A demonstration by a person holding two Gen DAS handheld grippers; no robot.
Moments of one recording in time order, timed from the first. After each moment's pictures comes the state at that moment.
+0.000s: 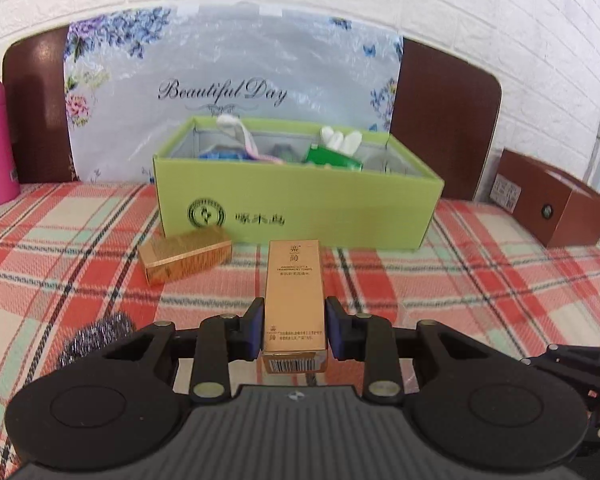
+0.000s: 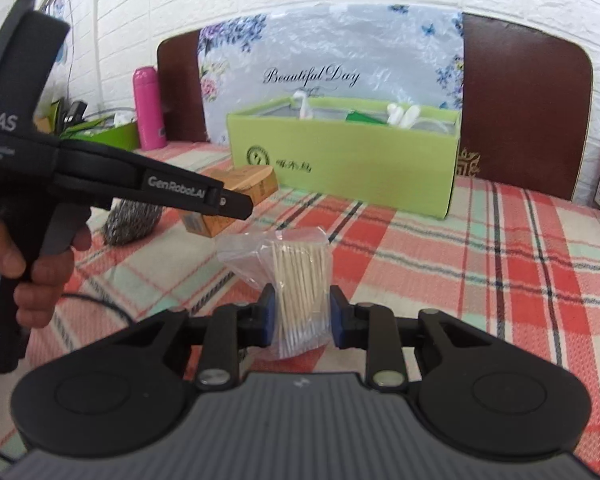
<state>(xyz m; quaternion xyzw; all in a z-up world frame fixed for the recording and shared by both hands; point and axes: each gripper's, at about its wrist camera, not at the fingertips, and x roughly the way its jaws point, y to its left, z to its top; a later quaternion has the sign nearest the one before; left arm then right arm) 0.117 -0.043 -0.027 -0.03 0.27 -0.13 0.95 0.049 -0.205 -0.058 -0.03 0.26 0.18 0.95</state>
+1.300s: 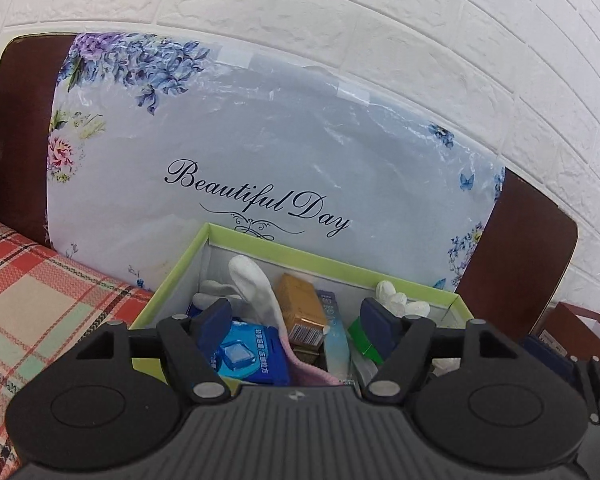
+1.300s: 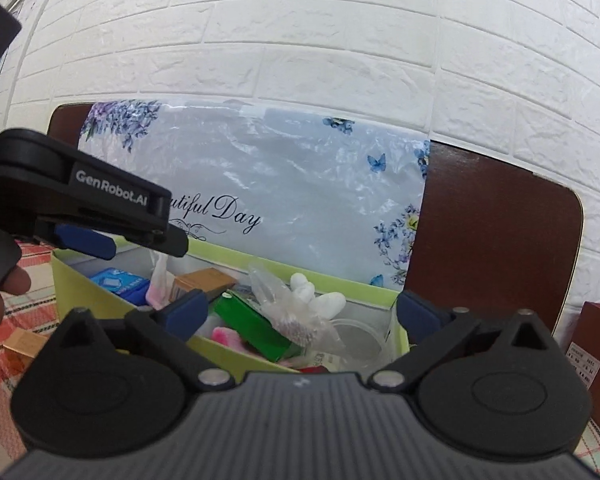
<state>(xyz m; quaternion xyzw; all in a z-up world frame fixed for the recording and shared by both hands) 0.257 -0.031 0.005 -0.14 0.19 -0.09 0.97 0.208 -0.192 -0.033 -0.10 0.08 0.06 0.99</state>
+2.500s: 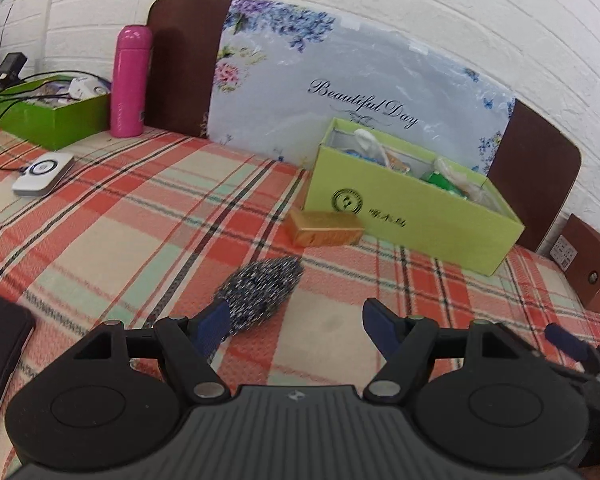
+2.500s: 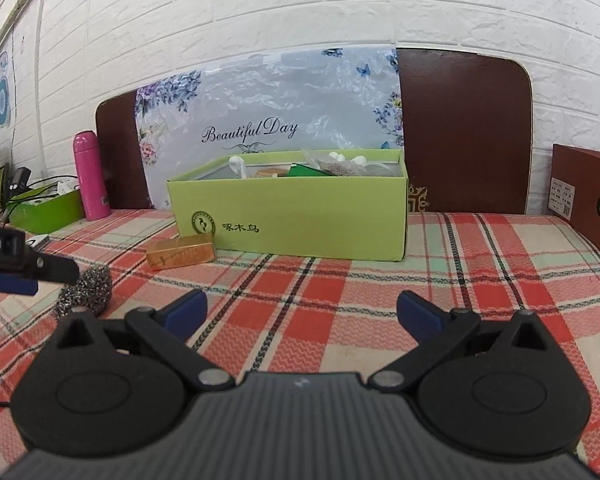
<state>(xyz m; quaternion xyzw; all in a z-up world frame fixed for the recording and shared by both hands) 0.063 0.043 -0.031 -0.12 0.29 0.00 0.95 0.057 -0.207 -0.049 0.02 0.20 0.09 0.98</state>
